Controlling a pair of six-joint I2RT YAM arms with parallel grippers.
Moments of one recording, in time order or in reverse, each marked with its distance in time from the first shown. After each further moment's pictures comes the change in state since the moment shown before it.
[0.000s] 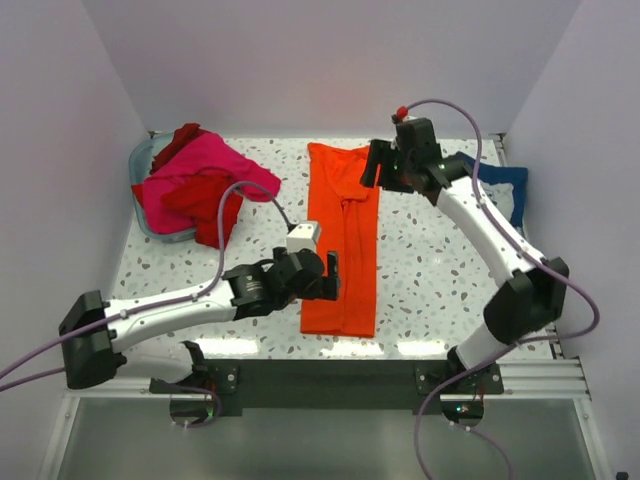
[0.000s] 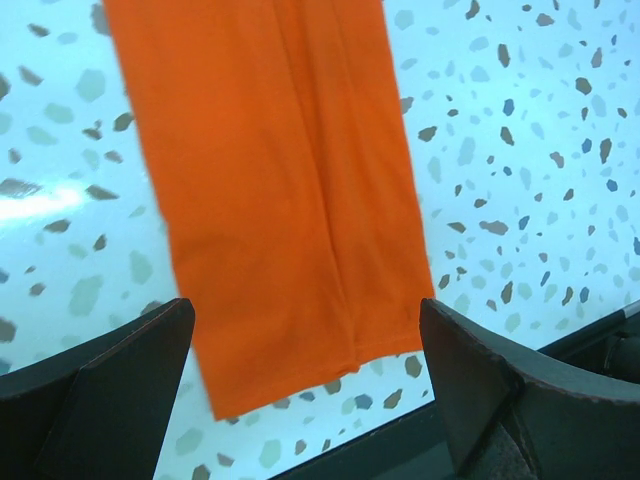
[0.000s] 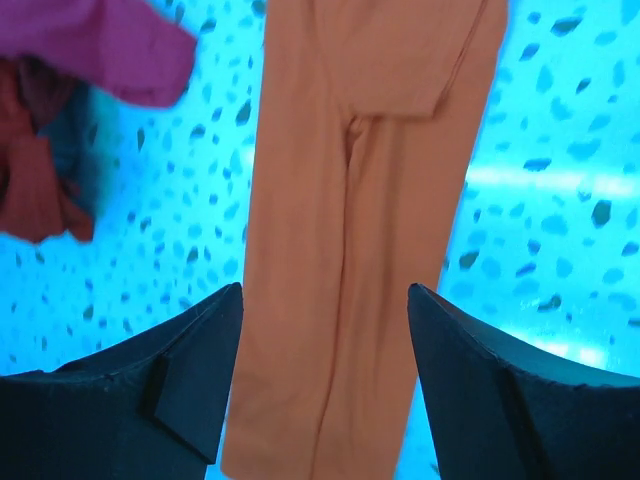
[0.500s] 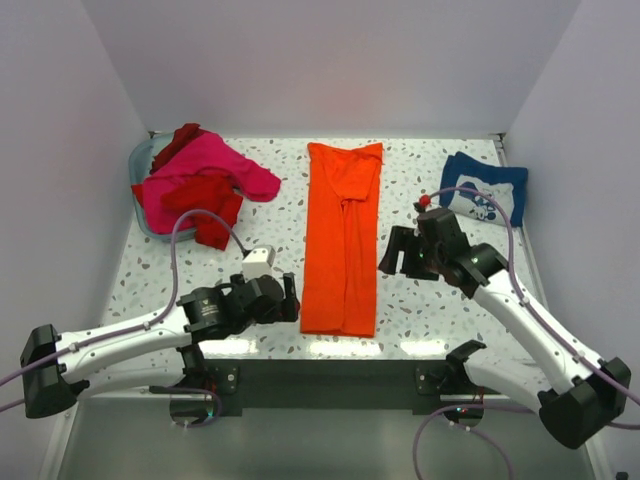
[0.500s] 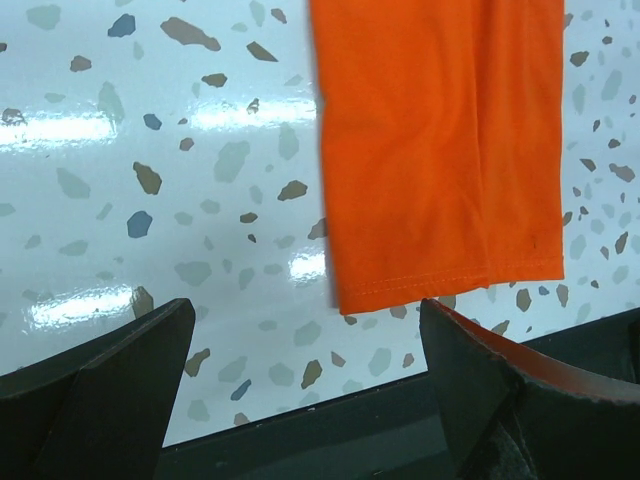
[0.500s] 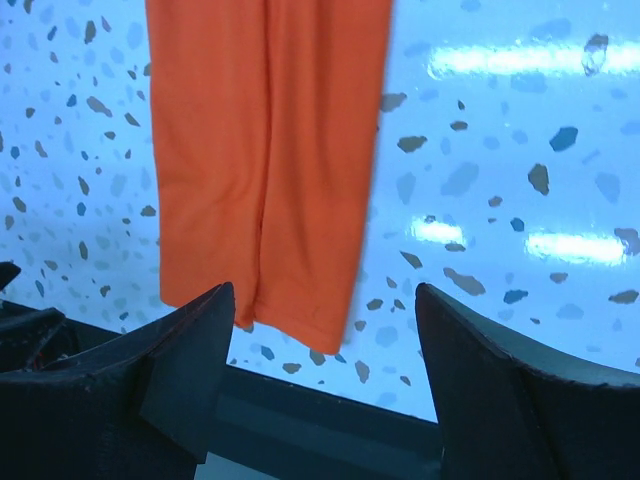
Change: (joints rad) left arm 0.000 -0.365 -0.270 -0.233 -0.021 -0.144; right arm 0.122 -0.630 -0.693 -0.086 -0.023 0.143
